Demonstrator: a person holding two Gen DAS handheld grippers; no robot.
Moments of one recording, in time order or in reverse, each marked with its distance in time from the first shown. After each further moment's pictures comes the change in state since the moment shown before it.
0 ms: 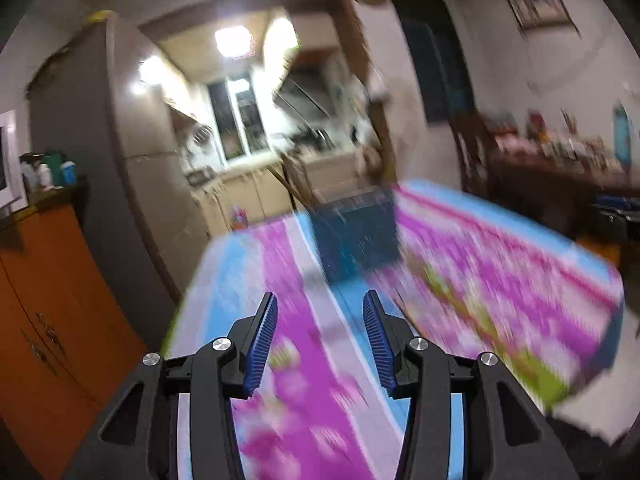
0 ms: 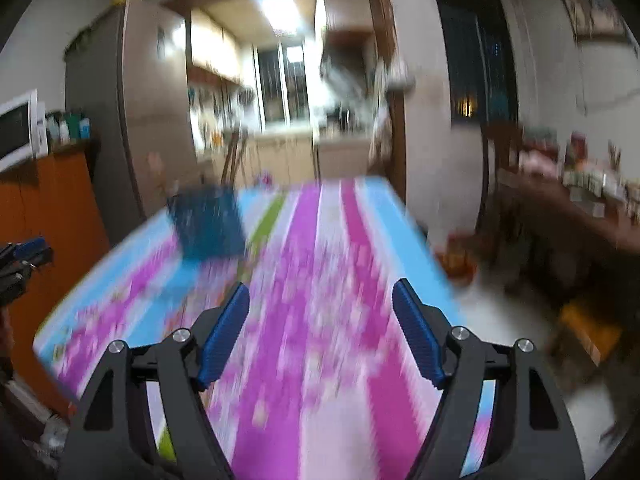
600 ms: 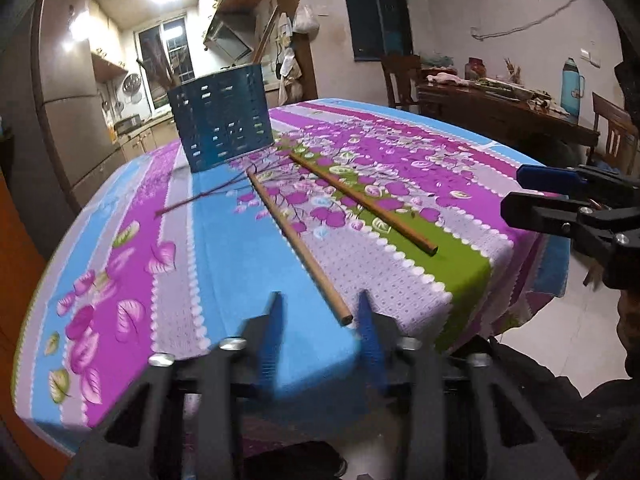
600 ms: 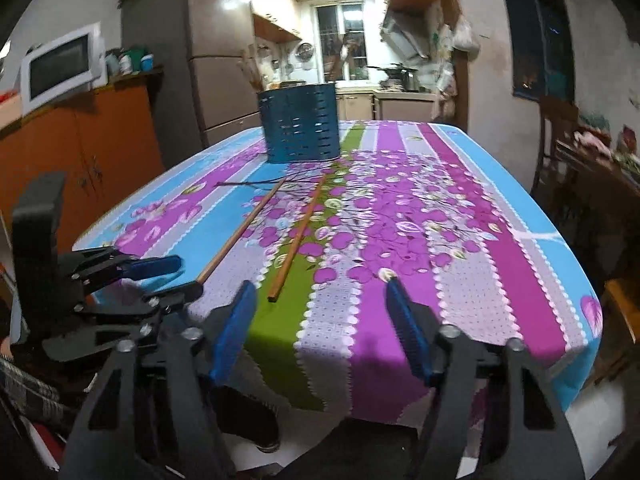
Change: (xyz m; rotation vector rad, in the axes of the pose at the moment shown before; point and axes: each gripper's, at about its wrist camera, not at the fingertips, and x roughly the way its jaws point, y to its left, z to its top) left arm 0.033 -0.101 -0.087 0.000 0.172 -0.243; right arm -0.002 0.085 -0.091 -0.136 0.105 0.185
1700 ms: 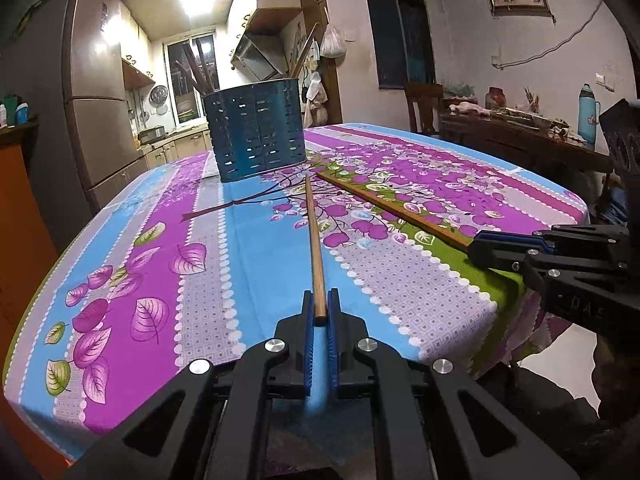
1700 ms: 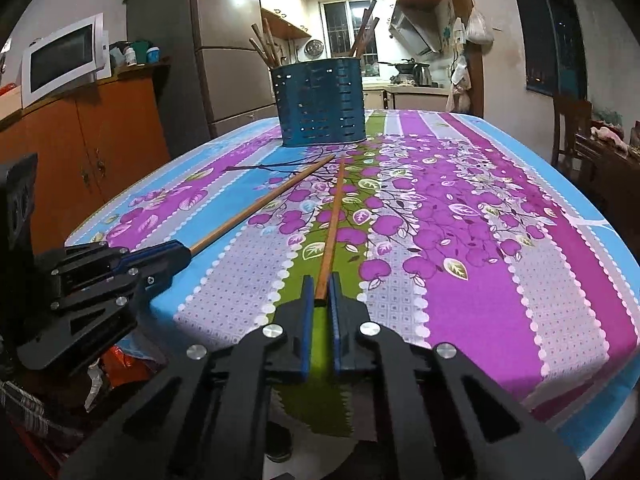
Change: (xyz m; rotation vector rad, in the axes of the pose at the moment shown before) left arm 0.006 0.021 -0.009 -0.045 -0.100 0.071; right arm 0.042 0.013 -0.017 0.019 -0.004 0.024
